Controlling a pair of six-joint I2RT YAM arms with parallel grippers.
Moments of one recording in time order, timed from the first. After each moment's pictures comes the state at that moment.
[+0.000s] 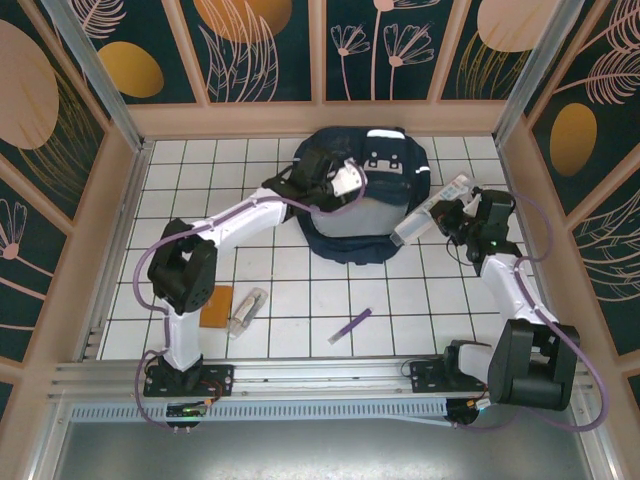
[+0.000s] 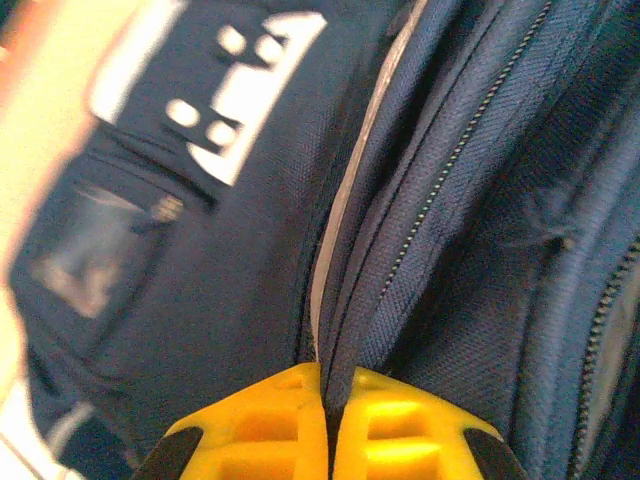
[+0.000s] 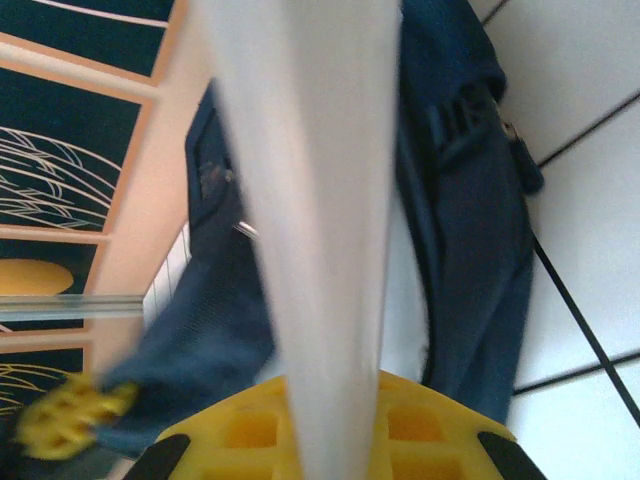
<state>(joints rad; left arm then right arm) -0.68 1.96 1.62 -0.29 0.07 0.53 -0.11 1.17 0.69 -0.11 -0.51 0.84</state>
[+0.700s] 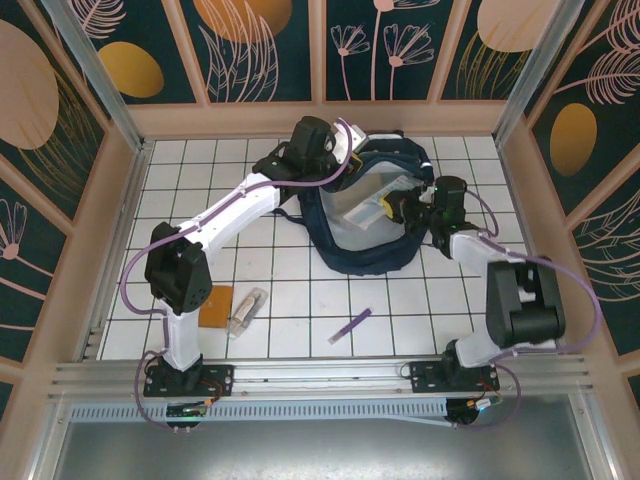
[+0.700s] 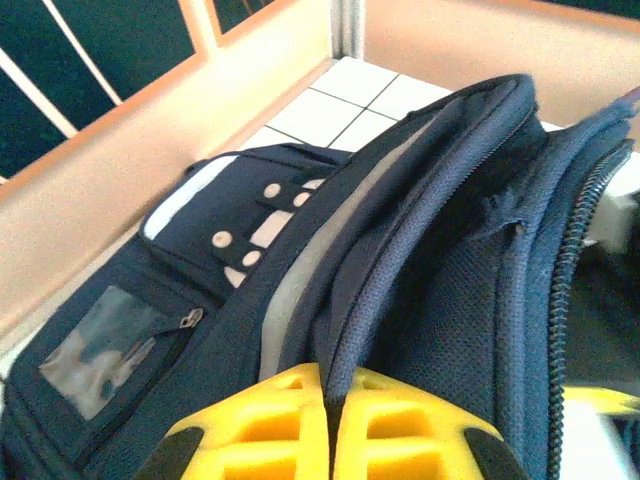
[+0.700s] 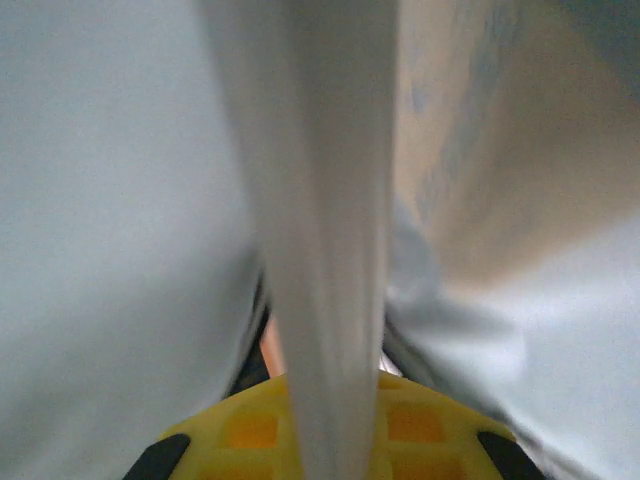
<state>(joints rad) -0.67 1.95 1.80 -0.32 0.24 0.14 0.15 1.56 0.76 0.35 -0.65 1.39</state>
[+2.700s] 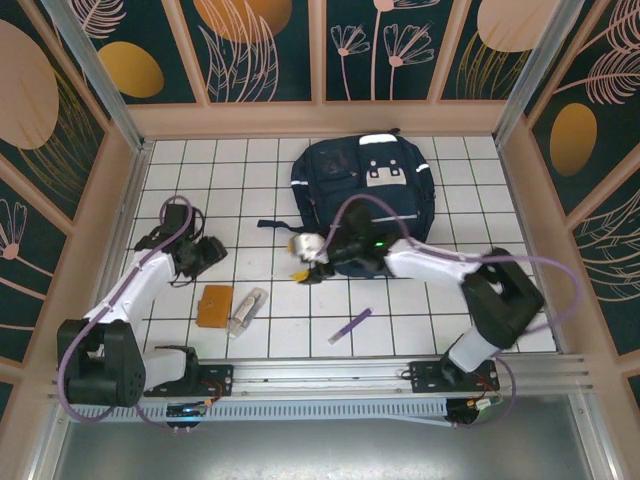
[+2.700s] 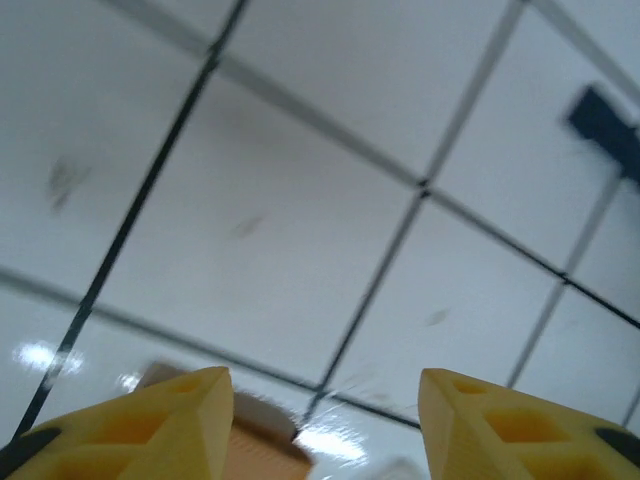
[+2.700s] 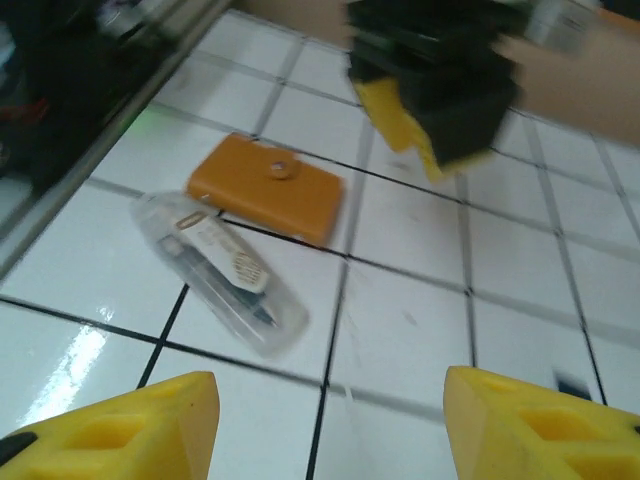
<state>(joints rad) -0.04 1.23 0.73 -0.66 0.12 -0.69 0.84 1.66 0.98 0.07 -0.75 -0.83</state>
